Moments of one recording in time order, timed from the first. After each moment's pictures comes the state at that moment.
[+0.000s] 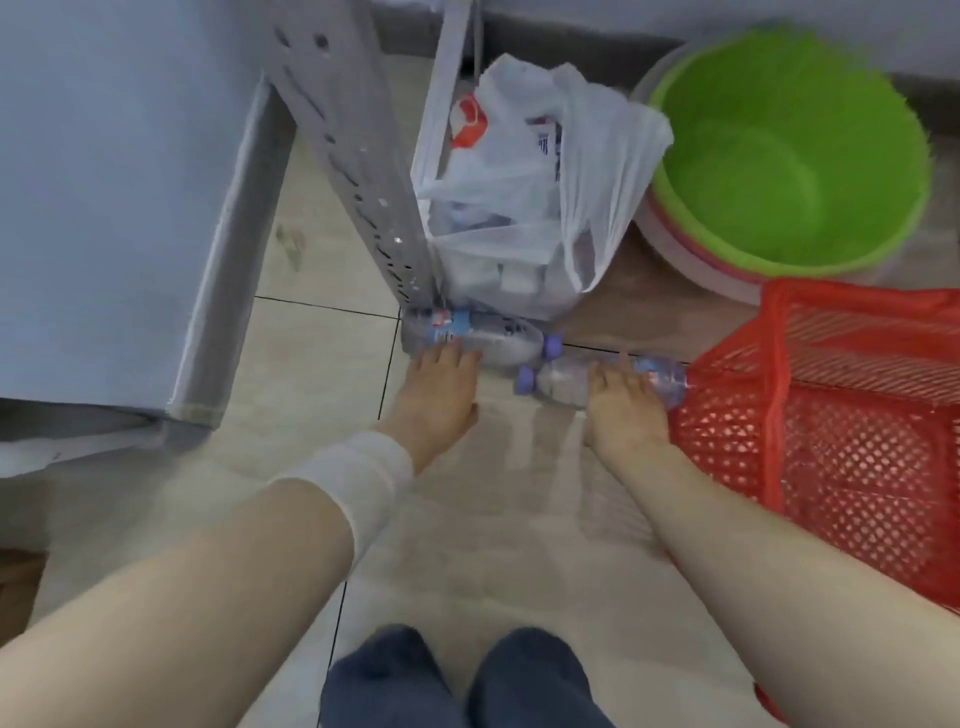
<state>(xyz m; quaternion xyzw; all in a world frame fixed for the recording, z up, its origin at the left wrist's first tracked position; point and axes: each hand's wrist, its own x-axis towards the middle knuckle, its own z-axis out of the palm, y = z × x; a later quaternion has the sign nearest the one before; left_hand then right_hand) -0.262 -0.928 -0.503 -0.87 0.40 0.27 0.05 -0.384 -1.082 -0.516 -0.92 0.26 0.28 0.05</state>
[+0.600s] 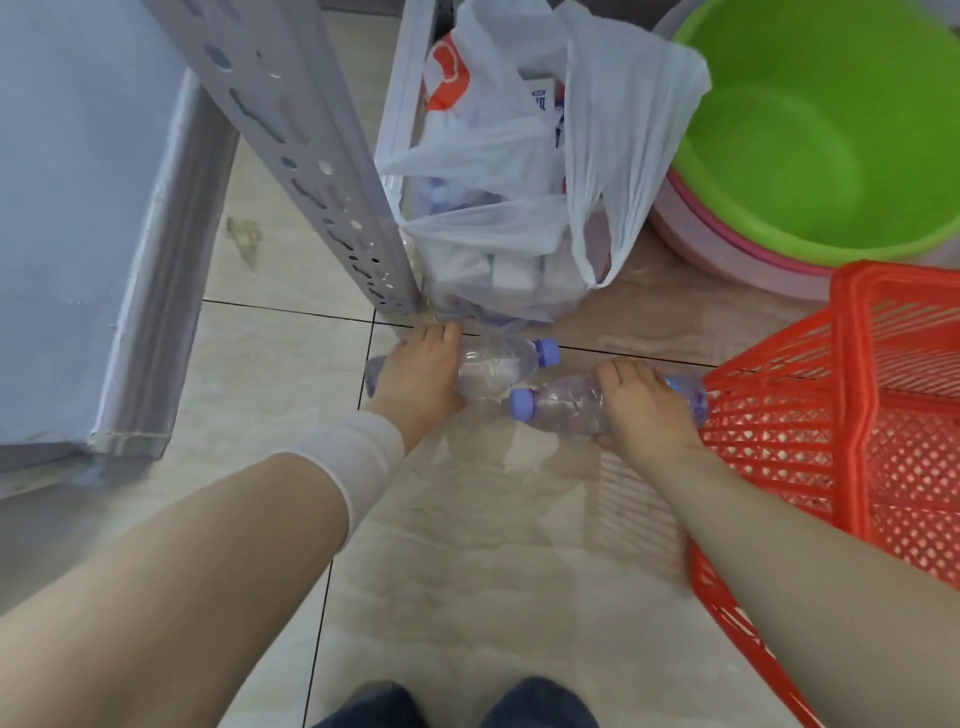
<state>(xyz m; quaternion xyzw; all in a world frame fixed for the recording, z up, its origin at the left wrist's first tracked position) -0.225 -0.954 -0.579 -0.90 0.36 0.26 -0.01 -0.381 -1.115 -0.564 -0.95 0.19 0.23 0.06</state>
